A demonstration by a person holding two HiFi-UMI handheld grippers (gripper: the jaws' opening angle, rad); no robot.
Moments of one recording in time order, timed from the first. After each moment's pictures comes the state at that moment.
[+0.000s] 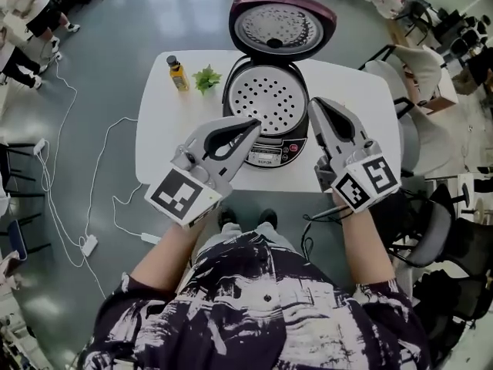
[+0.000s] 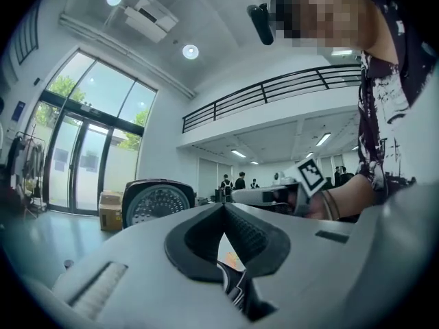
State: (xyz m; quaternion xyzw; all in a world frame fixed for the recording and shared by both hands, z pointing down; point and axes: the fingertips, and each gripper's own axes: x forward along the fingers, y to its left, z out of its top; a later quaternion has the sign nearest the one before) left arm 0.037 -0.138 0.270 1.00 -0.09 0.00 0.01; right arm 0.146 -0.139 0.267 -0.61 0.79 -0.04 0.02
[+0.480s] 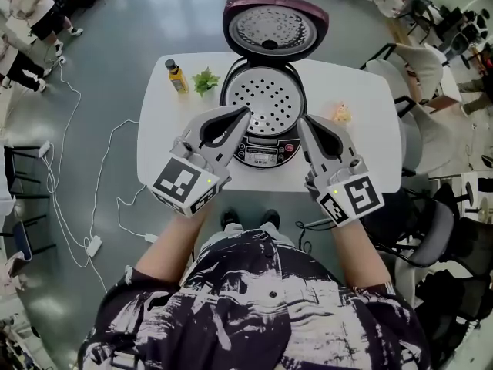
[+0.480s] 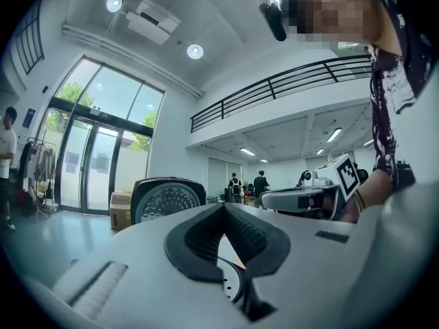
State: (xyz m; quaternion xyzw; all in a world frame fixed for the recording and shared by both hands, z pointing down) left arm 0.049 -0.160 0.277 0.99 -0.13 0.00 0.00; right arm 0.132 -0.114 0.279 -0.61 0.79 0.01 0.01
